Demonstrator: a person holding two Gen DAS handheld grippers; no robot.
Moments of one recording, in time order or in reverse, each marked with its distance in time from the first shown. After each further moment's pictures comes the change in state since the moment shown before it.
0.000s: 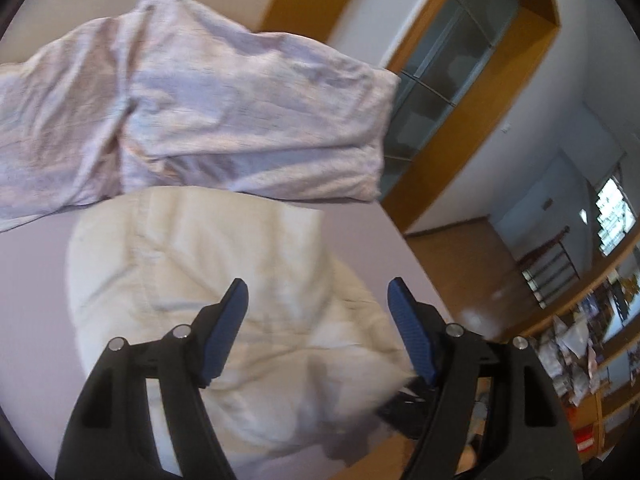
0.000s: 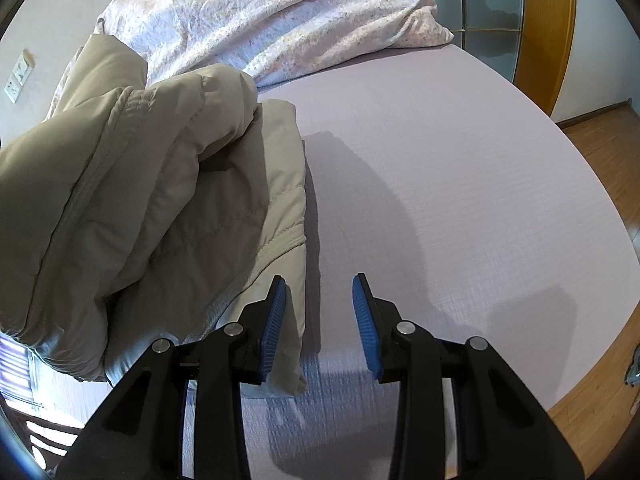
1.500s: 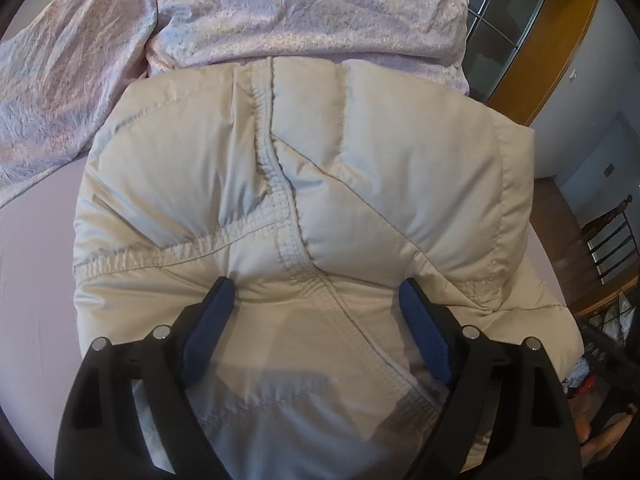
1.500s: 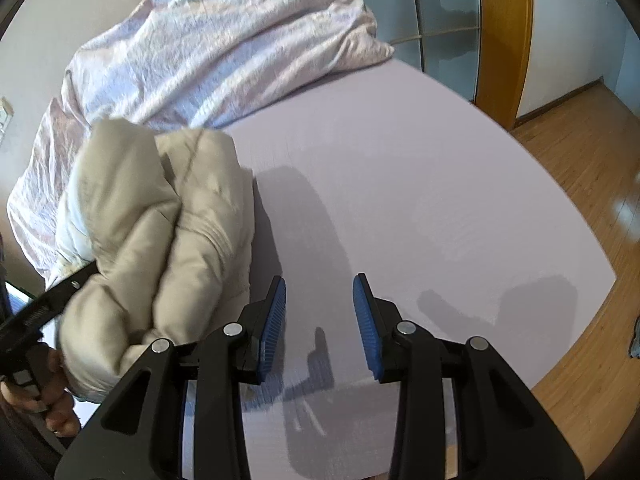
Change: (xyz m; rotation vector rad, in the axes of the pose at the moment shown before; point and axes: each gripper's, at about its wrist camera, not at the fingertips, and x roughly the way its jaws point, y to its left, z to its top) left arm 0.113 0.040 -0.068 0.054 0.157 0.242; right arm -0.030 -0.045 0.002 0.103 -0.073 -0.054
